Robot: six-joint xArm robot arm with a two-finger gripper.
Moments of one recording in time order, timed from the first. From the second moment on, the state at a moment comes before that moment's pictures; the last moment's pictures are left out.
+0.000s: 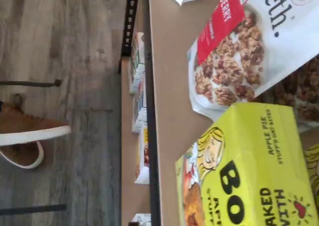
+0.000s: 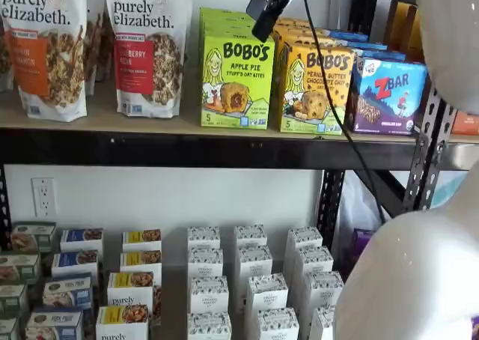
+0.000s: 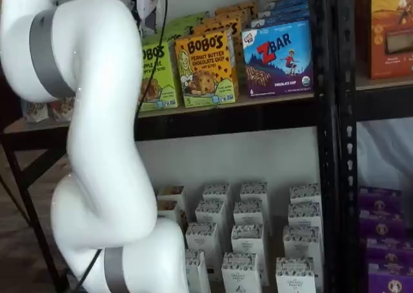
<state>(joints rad) 0.12 -0.28 -1.50 0.43 1.51 -1.36</state>
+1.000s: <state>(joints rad) 0.10 -0.20 -1.51 0.38 1.45 -1.42</state>
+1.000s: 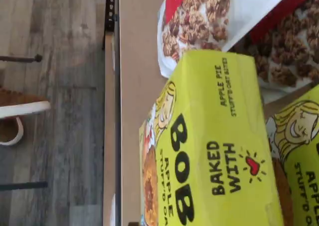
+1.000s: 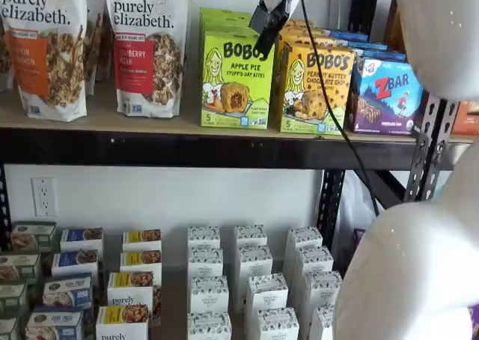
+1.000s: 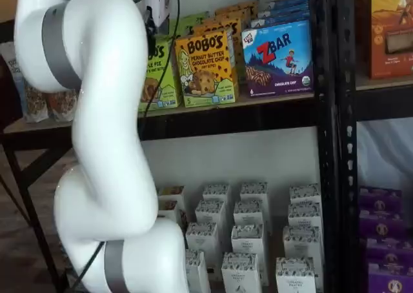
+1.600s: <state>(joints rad) 0.14 -0.19 -1.49 0.31 1.44 -1.40</state>
